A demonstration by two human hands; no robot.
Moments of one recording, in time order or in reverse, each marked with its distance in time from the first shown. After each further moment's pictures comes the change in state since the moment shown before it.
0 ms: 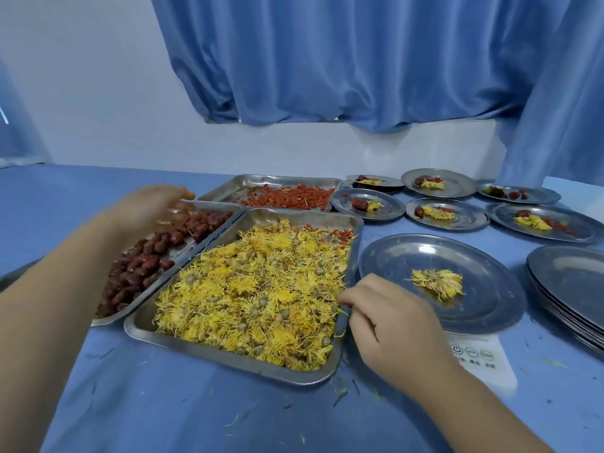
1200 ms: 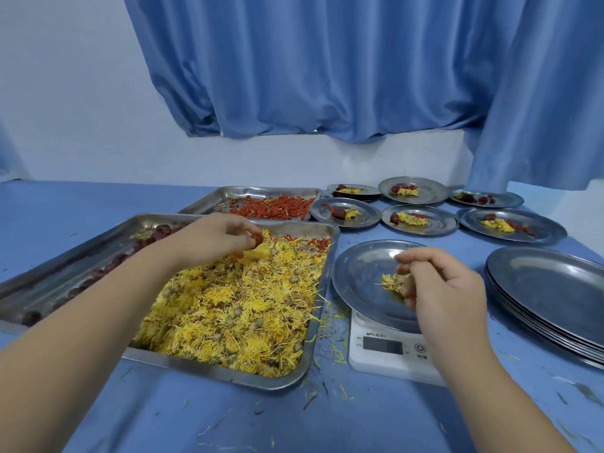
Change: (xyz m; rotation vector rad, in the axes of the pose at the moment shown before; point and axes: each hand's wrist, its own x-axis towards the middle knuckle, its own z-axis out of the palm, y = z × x) left_hand -0.043 0.052 0.097 0.468 -0.322 0.337; right_hand 0.002 0.037 -0.039 0.806 0.525 0.719
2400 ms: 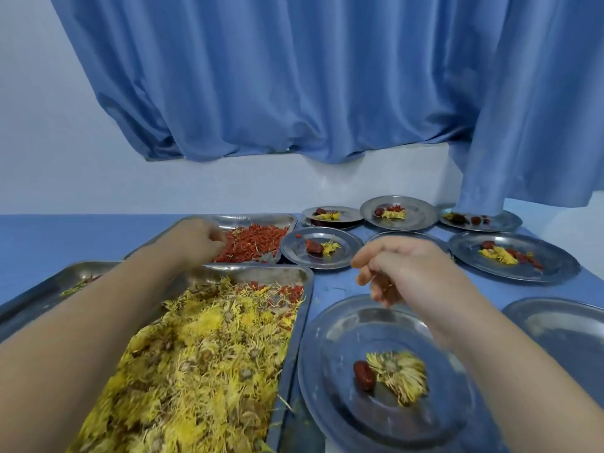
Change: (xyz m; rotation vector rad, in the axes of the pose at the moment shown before) left_hand 0.171 -0.025 -0.004 0.417 0.142 -0.126; right_hand 0.132 -0.022 0.016 -0.110 -0.430 0.217
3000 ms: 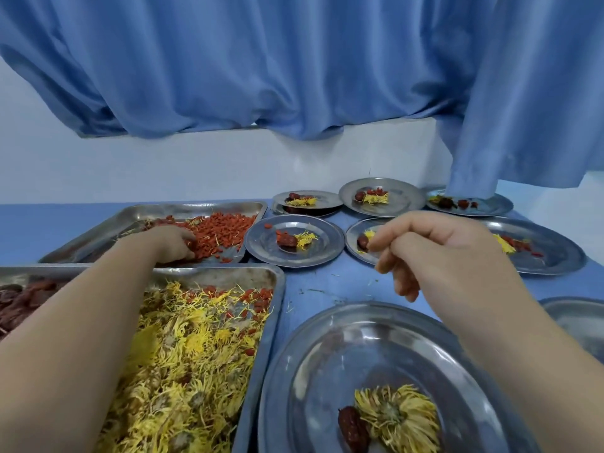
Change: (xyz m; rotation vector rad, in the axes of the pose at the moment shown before) left_hand 0.107 -0.026 0.079 0.083 -0.312 -0.165; right_hand 0.032 0.022 -0.019 -0.146 0.238 -0.203
